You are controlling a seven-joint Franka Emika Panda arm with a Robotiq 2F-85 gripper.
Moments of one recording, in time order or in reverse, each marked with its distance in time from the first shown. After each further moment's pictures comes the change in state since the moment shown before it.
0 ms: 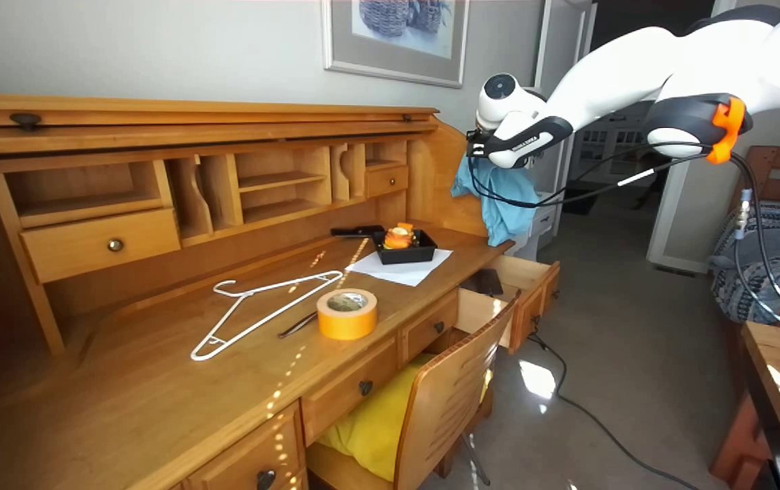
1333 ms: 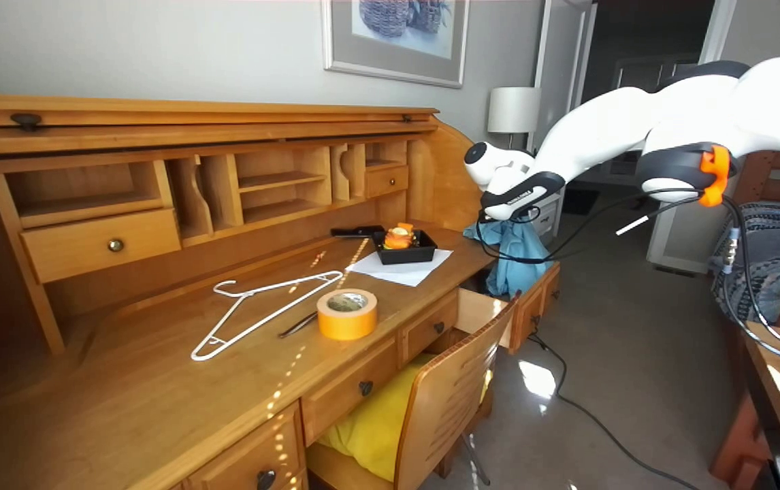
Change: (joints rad) arm -0.012 0.191 0.060 0.059 -0.003 -0.507 0.020
